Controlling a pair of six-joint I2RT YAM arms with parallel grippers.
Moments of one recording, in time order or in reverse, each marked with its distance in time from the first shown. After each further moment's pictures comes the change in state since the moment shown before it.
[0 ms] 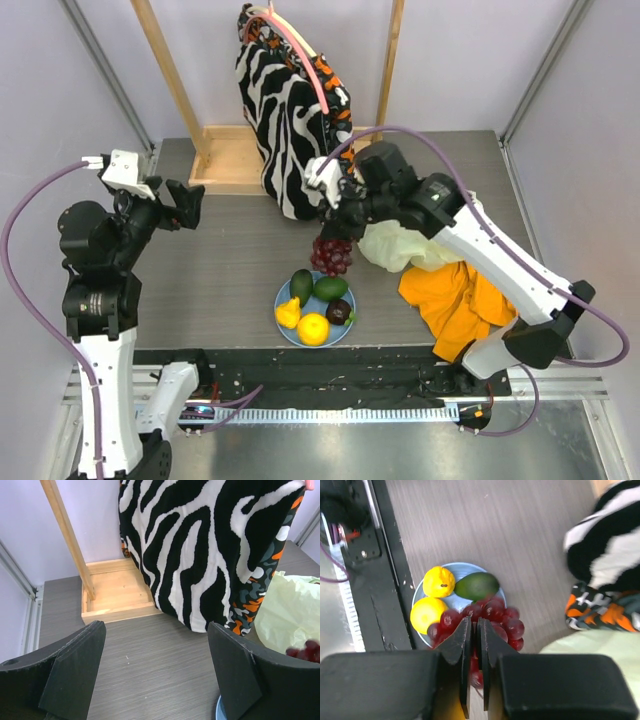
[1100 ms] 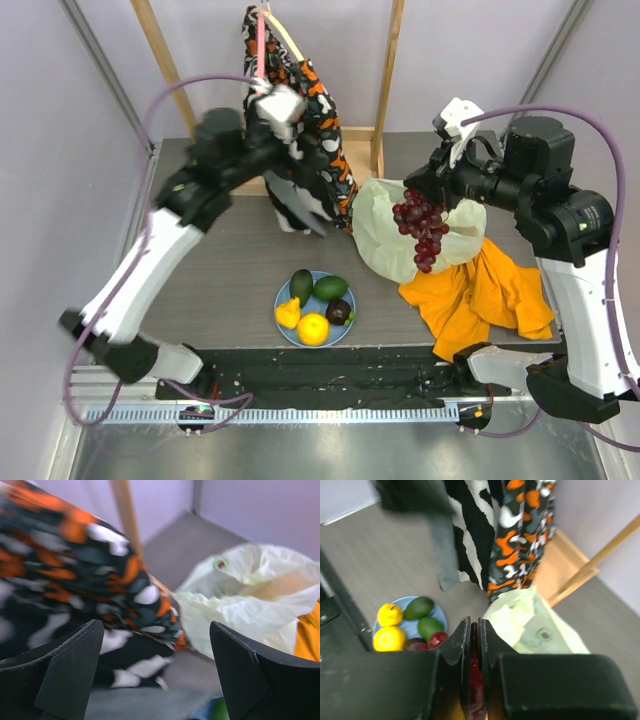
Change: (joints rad) left arm -0.681 0.677 0.434 0.076 -0.125 0.111; right arm -0.403 -0.275 0.163 -0.087 -0.038 0.020
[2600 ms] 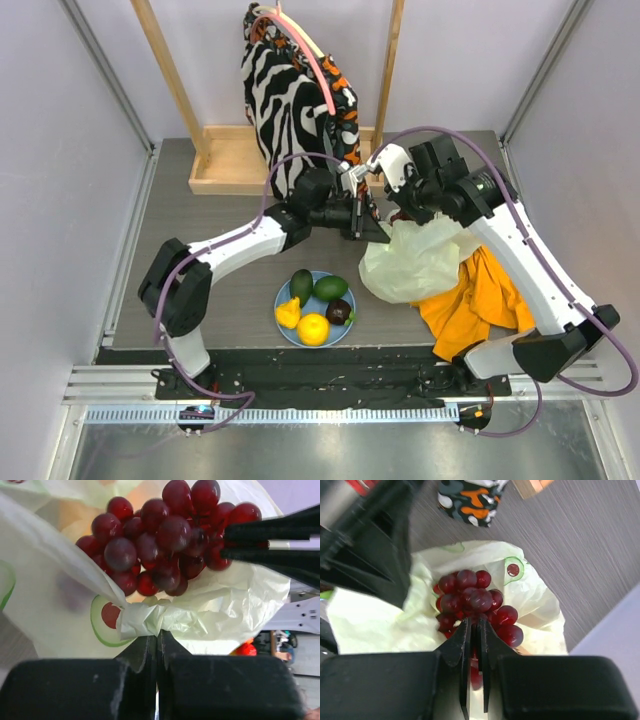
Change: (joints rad) left arm -0.116 0.307 -0.408 0.588 0.518 -0.884; right arm 0.129 0.182 -0.246 -0.114 0.452 -0.173
